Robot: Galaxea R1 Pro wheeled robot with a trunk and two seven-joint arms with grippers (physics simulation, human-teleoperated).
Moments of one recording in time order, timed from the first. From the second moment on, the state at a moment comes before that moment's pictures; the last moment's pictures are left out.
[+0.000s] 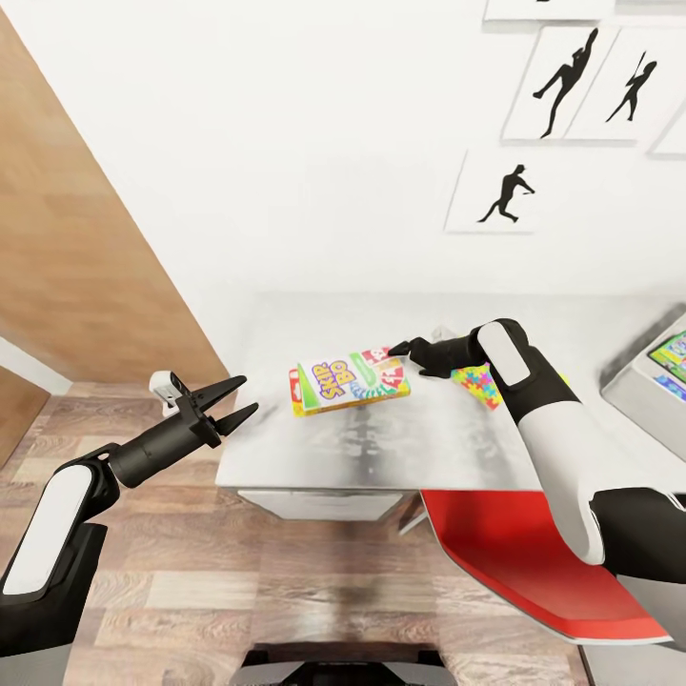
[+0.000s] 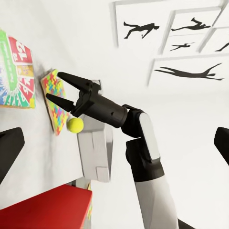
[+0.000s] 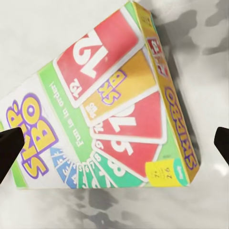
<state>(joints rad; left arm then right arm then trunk) -0.48 0.16 0.13 -1.60 1.51 1.02 -0.20 -1.25 -0.07 0.14 -0.73 -0.86 1.05 -0.08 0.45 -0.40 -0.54</state>
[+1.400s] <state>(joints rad) -0.48 0.16 0.13 -1.61 1.51 1.02 -0.20 -1.26 -0.08 0.13 -0.74 -0.86 1.03 -0.09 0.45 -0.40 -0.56</state>
